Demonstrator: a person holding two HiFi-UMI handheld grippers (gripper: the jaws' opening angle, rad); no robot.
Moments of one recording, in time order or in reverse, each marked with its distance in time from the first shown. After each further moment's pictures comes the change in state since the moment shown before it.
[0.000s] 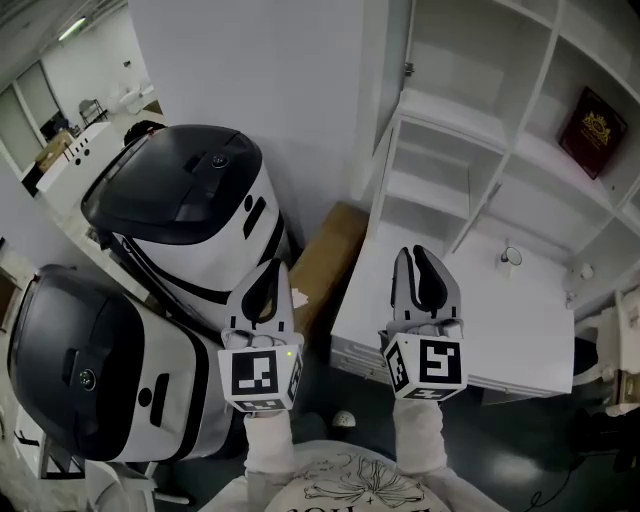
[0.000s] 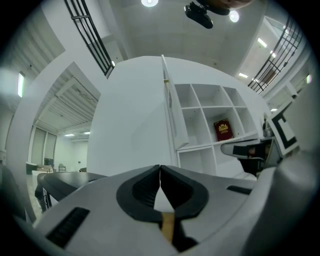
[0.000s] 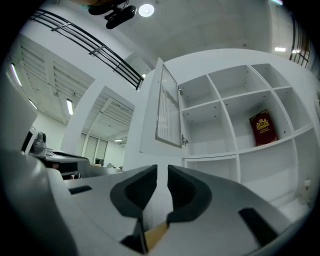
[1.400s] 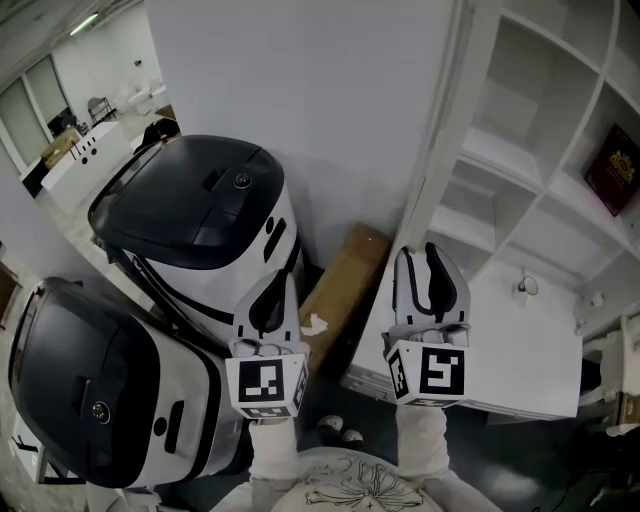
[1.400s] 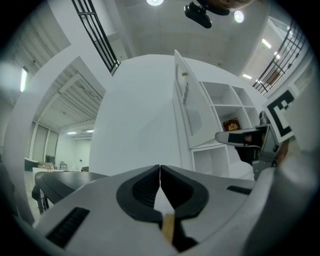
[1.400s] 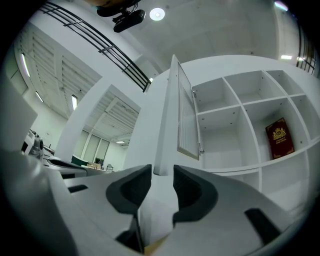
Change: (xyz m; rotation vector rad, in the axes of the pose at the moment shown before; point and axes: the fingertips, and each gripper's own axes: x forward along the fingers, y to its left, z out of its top) left arm 0.045 0.078 -0.010 -0.025 0.001 0.023; right arm 0.087 0.053 0.030 -0.081 -0.075 0.026
